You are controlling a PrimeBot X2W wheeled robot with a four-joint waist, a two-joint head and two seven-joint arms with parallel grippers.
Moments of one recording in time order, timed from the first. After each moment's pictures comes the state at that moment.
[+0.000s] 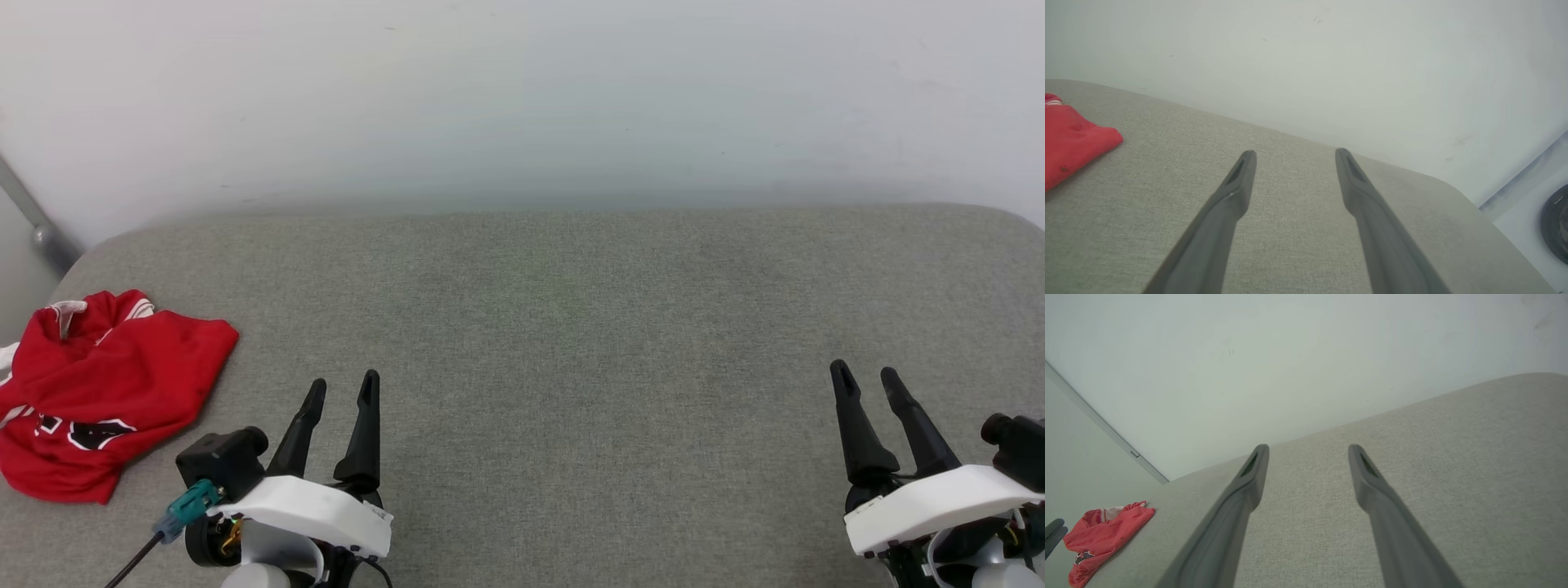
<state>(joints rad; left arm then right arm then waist) -0.09 0.09 -0.10 0.20 -0.54 -0.10 -0.14 -0.03 -0.10 -0.04 0.07 0.53 0.13 -0.01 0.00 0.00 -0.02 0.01</state>
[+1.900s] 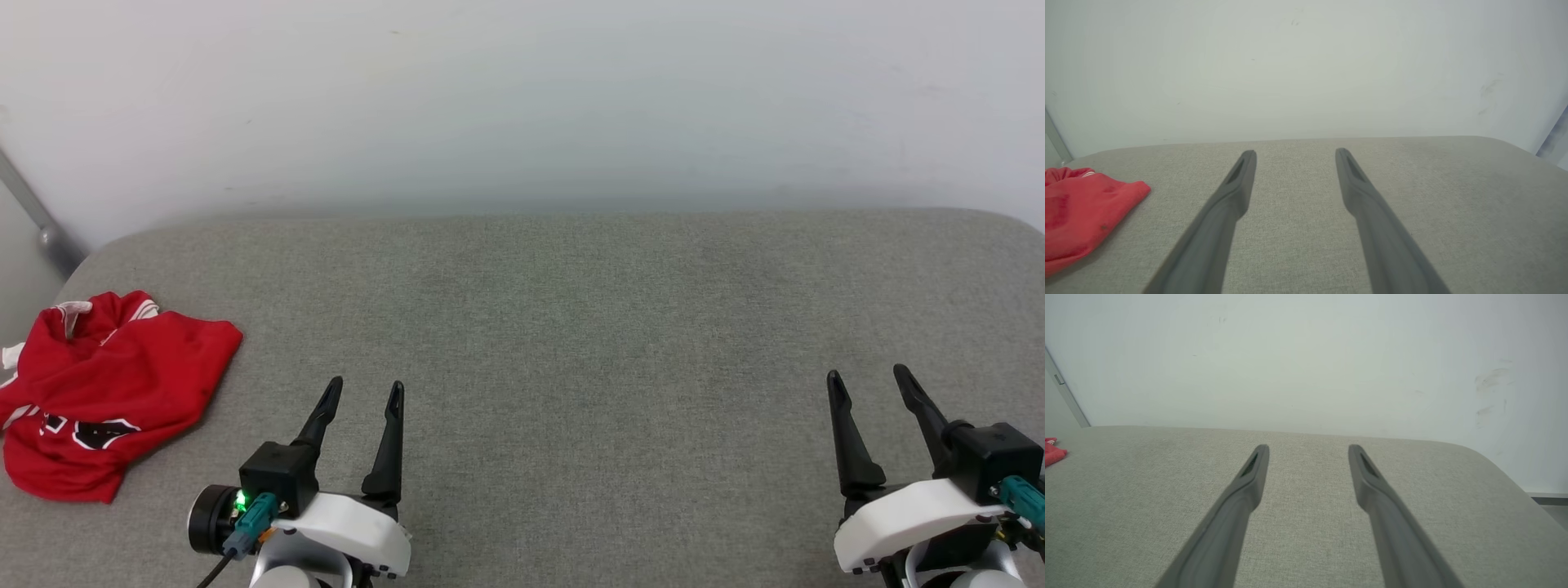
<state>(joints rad) -0.11 0.08 -0.11 0.27 -0.18 -0.10 -0.26 -0.01 -0.06 -0.07 0.04 0.06 0.13 -0.06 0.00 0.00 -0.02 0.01</state>
